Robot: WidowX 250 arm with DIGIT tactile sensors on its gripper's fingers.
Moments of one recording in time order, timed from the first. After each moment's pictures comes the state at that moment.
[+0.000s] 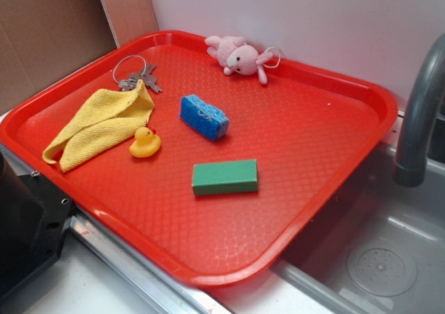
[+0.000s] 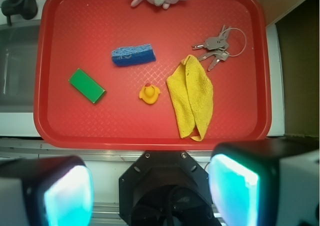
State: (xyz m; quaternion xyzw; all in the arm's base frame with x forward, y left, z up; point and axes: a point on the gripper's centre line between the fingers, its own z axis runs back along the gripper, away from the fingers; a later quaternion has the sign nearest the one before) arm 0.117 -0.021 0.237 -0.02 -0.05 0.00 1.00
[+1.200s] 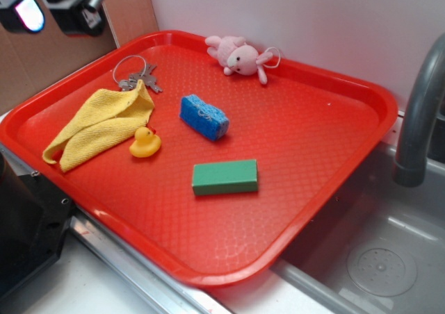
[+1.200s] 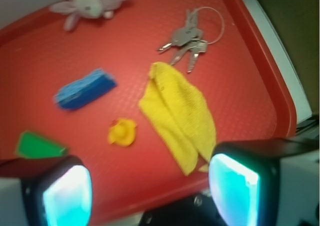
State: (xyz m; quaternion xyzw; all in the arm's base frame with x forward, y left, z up) arm 0.155 0.023 0.146 -0.01 -0.09 0.20 0.98
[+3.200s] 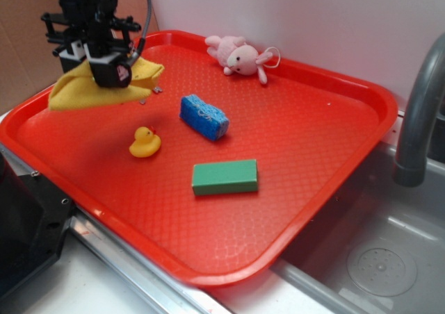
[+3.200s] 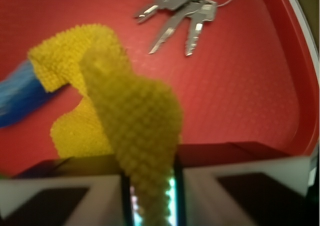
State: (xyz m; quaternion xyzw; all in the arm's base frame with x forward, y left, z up) arm 0.182 0.018 0.109 -0.01 0.03 0.20 0.98
